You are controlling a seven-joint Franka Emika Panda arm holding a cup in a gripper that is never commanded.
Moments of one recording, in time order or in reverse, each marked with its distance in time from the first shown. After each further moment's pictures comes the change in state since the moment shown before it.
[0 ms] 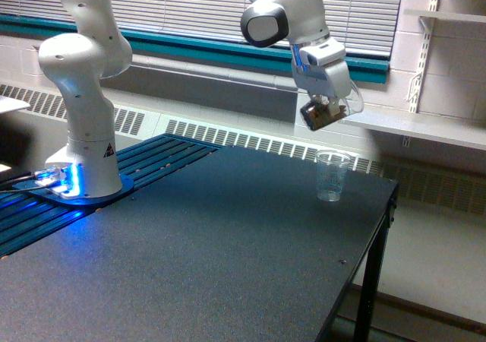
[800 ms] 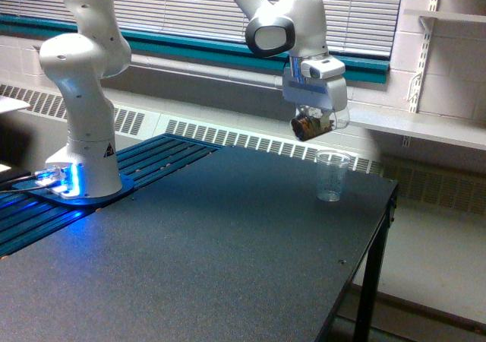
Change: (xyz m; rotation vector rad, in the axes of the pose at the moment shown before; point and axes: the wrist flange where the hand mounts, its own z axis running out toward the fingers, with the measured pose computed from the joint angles) arm -0.029 -0.037 0.038 -0.071 -0.134 -0.169
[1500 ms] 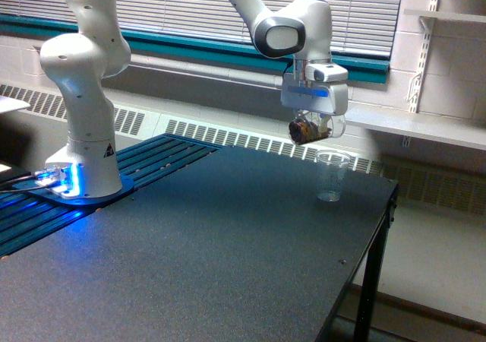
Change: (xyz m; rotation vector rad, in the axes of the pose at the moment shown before) arm 0.003 -0.016 0.016 -0.105 -0.081 -0.054
